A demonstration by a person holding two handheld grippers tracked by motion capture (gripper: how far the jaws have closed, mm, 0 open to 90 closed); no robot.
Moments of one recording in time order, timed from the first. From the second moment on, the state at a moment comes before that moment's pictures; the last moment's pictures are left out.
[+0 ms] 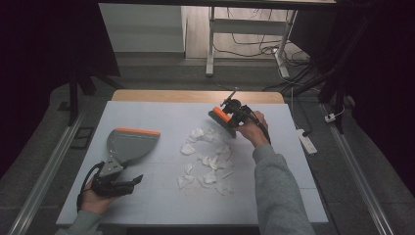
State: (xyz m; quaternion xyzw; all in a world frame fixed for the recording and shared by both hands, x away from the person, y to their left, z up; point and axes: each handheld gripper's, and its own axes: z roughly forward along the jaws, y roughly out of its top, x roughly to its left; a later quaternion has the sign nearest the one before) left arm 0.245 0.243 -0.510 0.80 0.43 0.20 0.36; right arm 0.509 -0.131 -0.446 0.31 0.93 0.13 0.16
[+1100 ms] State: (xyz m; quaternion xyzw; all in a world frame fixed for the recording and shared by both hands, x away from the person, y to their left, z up) left arm 0.244 0.240 -0.511 0.80 0.43 0.19 0.36; right arm 0.442 -0.141 -0.411 0.22 0.94 0.22 0.13
